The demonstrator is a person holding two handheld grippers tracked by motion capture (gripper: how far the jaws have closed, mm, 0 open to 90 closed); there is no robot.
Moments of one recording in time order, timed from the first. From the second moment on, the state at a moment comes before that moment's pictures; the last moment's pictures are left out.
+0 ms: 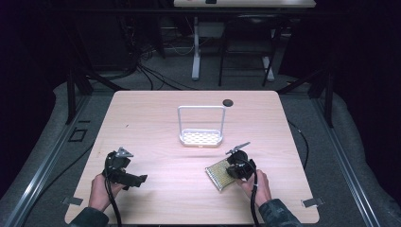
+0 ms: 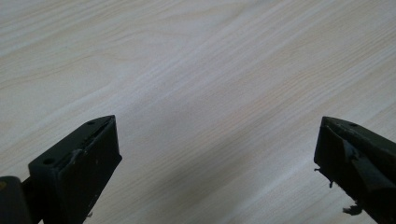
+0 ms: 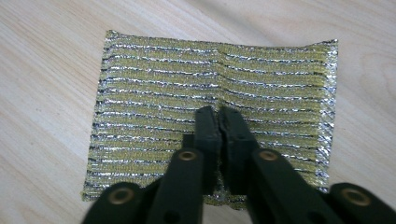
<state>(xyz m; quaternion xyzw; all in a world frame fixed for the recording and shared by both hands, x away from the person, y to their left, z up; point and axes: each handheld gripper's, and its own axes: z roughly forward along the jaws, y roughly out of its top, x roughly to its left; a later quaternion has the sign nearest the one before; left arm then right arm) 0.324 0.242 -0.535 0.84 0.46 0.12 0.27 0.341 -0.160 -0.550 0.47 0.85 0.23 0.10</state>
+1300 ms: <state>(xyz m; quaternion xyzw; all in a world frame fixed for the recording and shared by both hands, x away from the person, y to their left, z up) 0.323 0.245 -0.531 0.84 0.45 0.14 0.28 0.330 -0.154 -0.511 0.47 0.82 0.32 0.10</state>
